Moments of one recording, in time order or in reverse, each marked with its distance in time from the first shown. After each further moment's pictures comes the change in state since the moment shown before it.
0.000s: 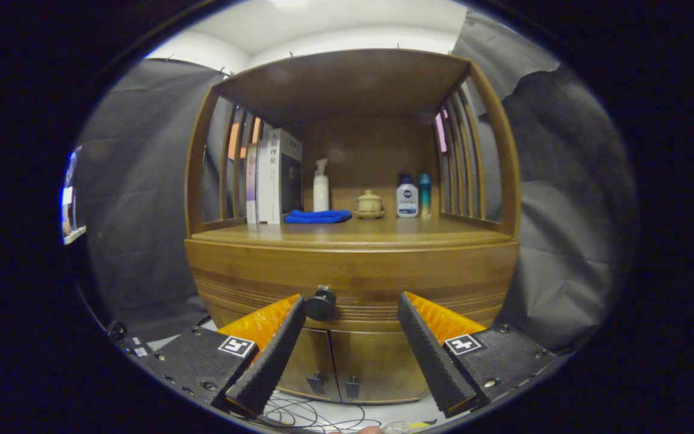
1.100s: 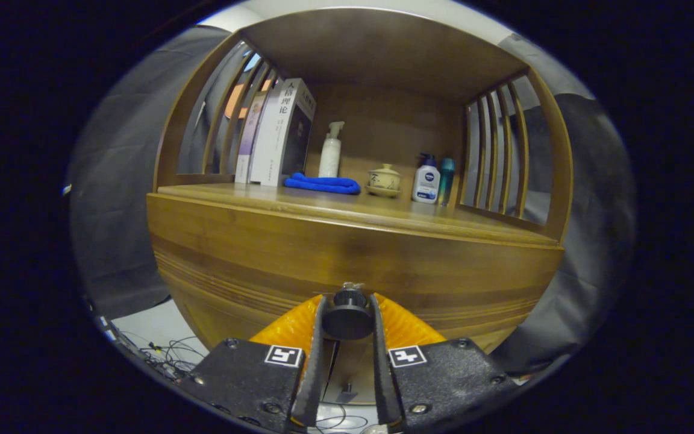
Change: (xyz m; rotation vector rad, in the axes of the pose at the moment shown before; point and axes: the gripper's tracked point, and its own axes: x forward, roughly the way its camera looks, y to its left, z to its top) arm 0.065 0.032 -0.027 -0.127 0.097 -0.096
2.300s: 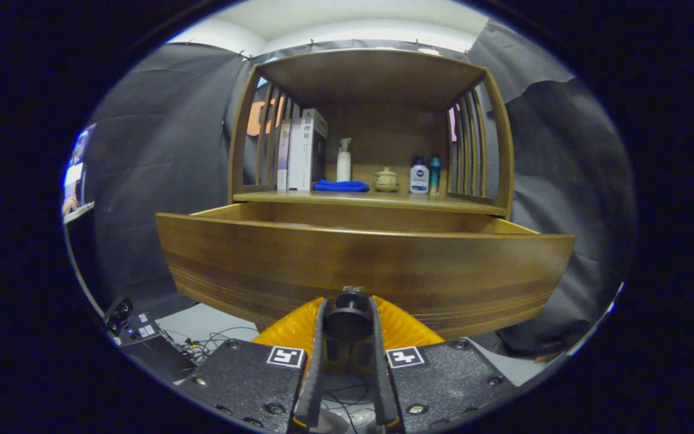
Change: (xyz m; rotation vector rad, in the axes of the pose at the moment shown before) arm -0.168 -0.001 -0.040 0.078 0.000 0.100
